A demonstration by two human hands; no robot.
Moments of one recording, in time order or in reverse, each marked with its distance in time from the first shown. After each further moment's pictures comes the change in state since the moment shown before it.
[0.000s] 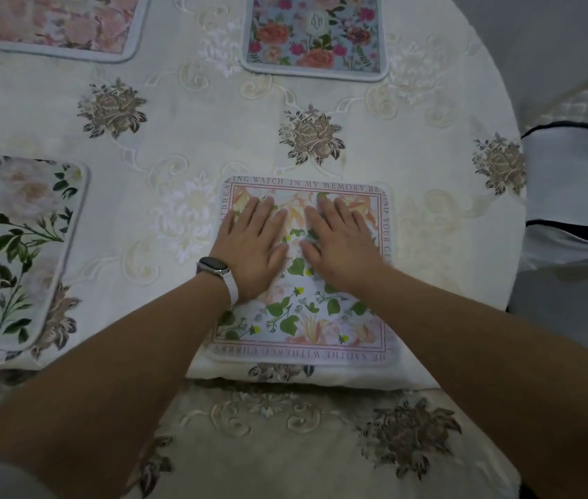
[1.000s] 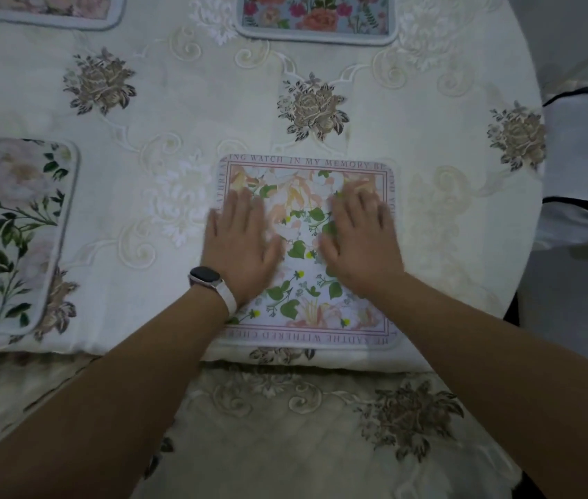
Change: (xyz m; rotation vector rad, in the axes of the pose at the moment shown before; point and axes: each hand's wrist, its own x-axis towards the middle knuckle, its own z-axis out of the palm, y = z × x) left_hand -0.027 0.012 0.008 -0.047 0.060 -0.201; right_hand -0.030 0.009 0.009 -0.026 0.069 0.103
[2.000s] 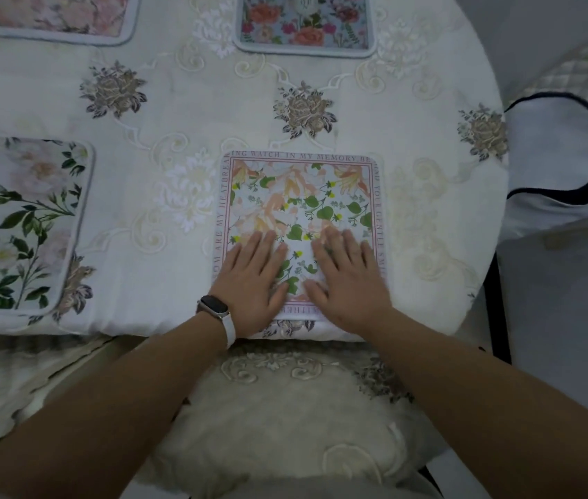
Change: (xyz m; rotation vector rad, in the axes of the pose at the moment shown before) left_hand -0.076 -0.002 0.018 0.038 -0.080 0.308; right_hand -0.085 -0.025 0.021 -0.071 -0.126 -0.042
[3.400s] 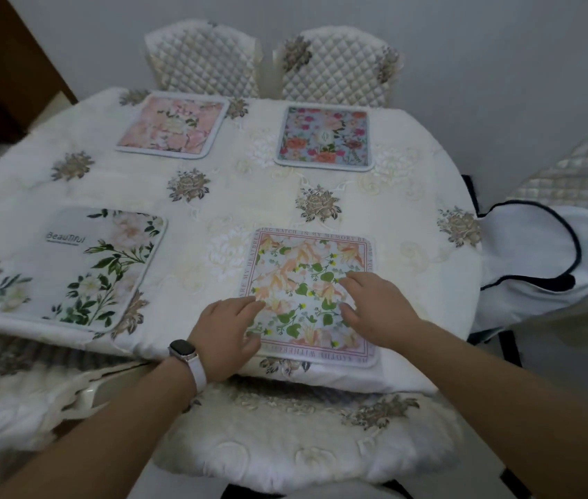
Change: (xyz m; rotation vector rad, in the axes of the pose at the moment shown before) left_hand -0.072 0.016 -0.094 -0.040 0.142 -0.122; right_hand -0.023 0.038 -0.105 0.040 0.149 -0.200
